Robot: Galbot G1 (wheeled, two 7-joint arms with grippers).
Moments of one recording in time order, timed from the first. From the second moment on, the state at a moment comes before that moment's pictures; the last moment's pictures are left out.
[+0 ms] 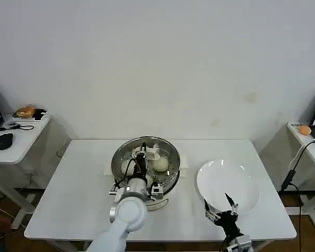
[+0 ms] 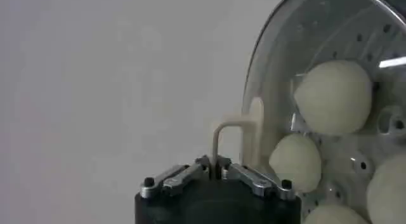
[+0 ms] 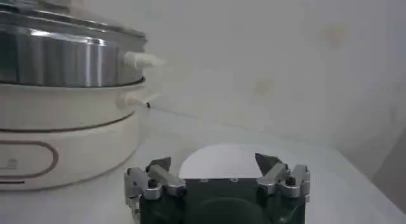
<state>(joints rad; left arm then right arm) 0.97 -1.36 0.01 -1.84 1.43 0.52 0.30 -1.57 1.53 0.67 1.84 -0.10 0.11 -0.25</state>
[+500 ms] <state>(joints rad) 0.98 -1.37 0.00 -1.83 1.44 0.51 0.30 -1.57 1.53 0.67 1.84 -0.10 0.11 -0.25</state>
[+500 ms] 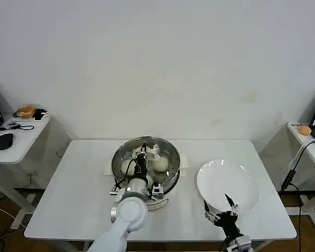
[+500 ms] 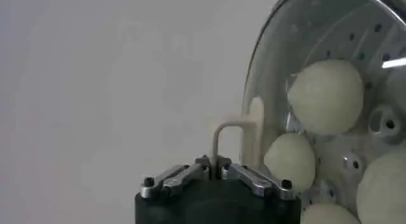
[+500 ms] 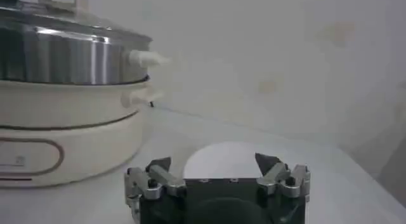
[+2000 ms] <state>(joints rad) 1.35 -1.23 -0.18 -2.25 1.04 0.41 0.09 -1.61 1.49 0.66 1.86 -0.07 0.11 -0.24</state>
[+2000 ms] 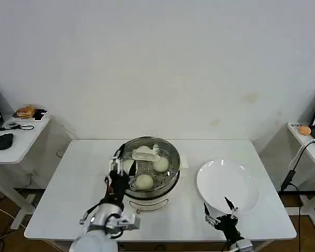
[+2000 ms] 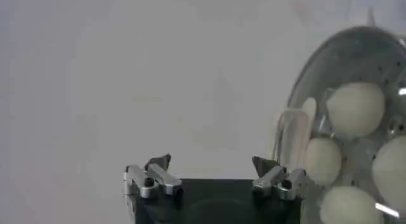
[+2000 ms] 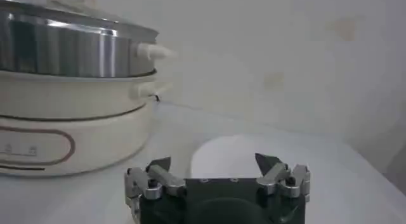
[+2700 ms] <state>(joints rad) 1.67 -1.29 -0.59 -2.10 -0.01 0.05 -0.21 -1.67 1.44 0.64 1.92 0.01 0.09 -0.23</state>
